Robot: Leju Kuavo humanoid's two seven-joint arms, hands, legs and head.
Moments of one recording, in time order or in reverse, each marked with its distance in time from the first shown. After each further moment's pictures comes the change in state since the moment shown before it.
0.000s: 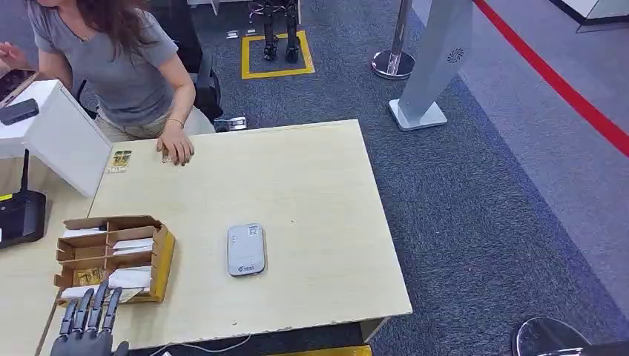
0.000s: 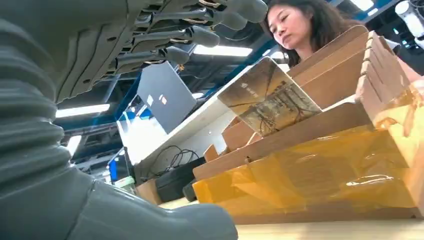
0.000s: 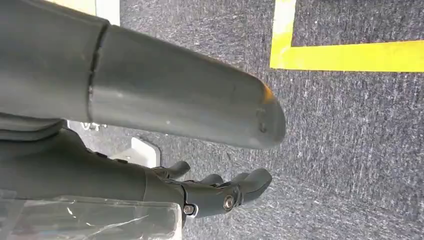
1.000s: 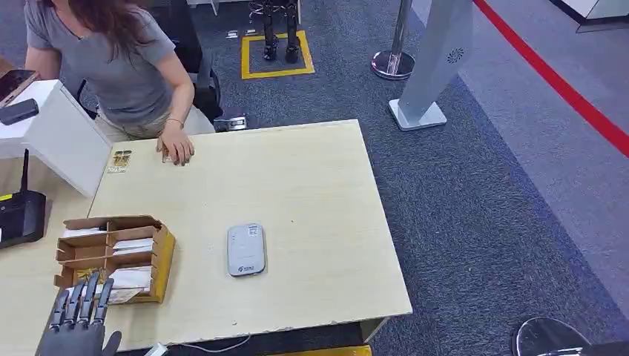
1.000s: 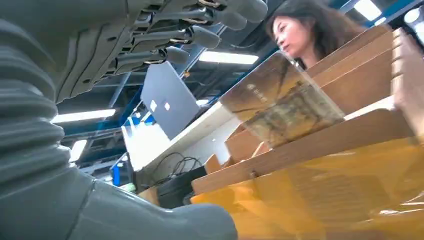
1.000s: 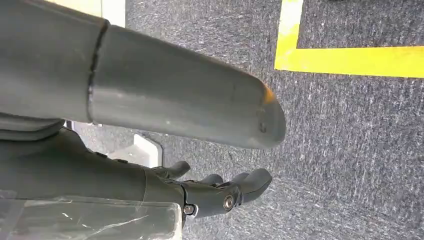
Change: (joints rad) left arm -0.031 -0.078 0.133 0.043 0.000 0.027 -0.157; right arm 0.000 0.003 -0.001 0.000 0.028 0.013 0.011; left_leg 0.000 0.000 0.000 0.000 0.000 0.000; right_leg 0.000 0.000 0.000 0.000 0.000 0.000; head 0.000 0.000
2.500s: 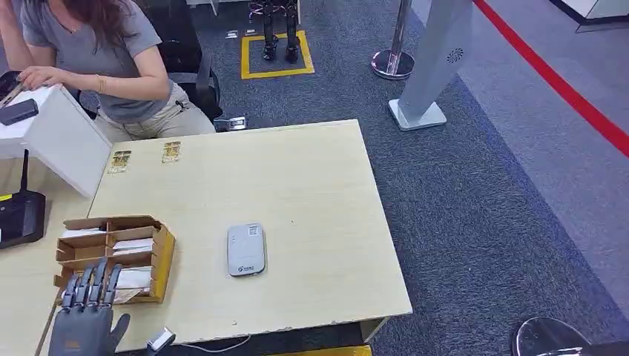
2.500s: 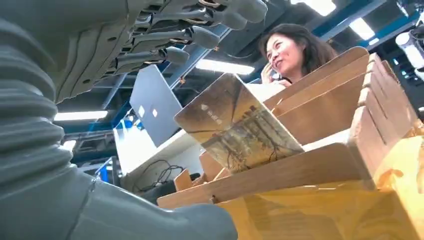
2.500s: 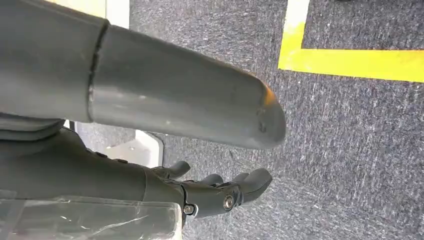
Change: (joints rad) left arm -0.099 -0.045 0.024 0.087 0.036 0.048 -0.114; right arm 0.000 0.009 0.000 0.001 0.038 0.004 0.008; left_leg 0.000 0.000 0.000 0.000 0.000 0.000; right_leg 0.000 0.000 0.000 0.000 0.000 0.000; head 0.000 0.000
